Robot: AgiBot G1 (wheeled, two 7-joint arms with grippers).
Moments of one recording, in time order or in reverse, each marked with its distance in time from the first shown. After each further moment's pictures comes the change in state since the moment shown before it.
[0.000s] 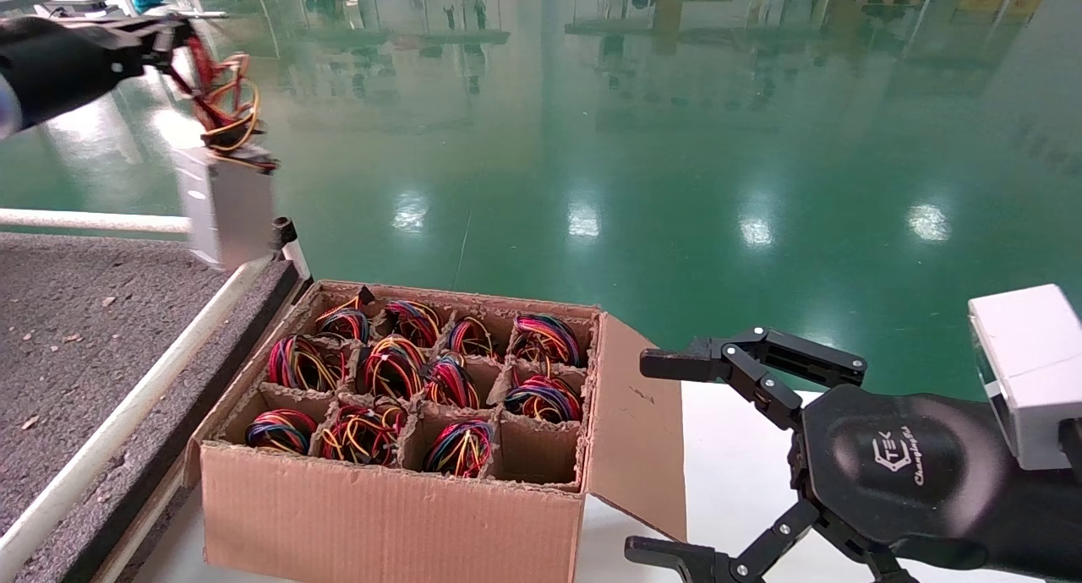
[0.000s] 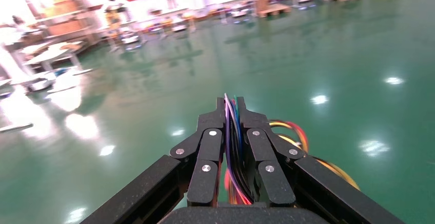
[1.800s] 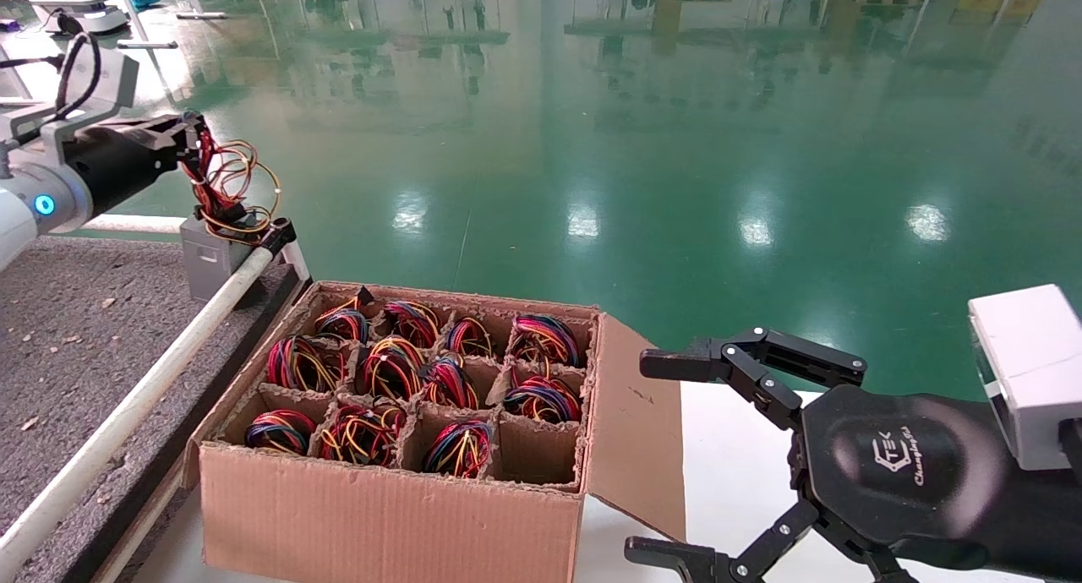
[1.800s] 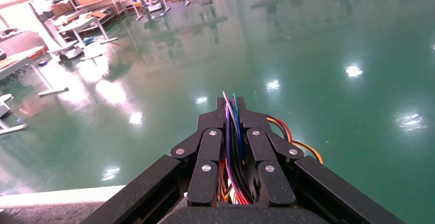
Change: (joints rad) left arm 0.142 0.059 -0.042 0.032 -0.057 -0.229 0.151; right arm 0.001 0.001 -0.003 0.000 0.002 0.001 -0.002
